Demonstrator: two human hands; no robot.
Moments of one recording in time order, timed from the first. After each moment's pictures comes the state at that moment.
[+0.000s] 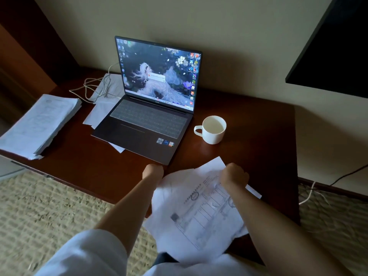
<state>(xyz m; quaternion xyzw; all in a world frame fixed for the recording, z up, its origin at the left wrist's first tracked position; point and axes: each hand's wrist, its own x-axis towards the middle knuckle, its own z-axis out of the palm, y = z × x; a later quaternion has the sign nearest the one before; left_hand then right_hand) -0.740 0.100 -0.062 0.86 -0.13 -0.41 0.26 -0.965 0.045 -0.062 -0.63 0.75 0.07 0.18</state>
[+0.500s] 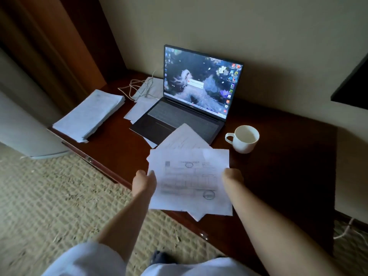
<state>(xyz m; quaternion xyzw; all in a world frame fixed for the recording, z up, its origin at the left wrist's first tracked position) -0.685 0.191 -0.052 0.94 -0.11 -0.22 0.25 -0.886 0.052 -0.045 -0.49 0.74 -0.02 0.45</state>
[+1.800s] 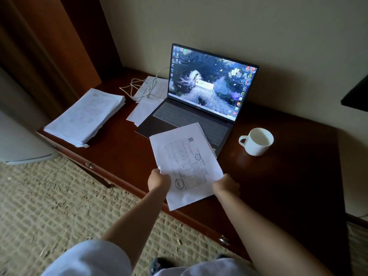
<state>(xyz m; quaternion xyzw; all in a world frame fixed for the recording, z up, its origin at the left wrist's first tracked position) -0.645 0.174 -0.061 0.88 -0.14 -0.33 0.31 -0.816 0.106 -0.059 -0.54 0.76 -0.02 0.36</state>
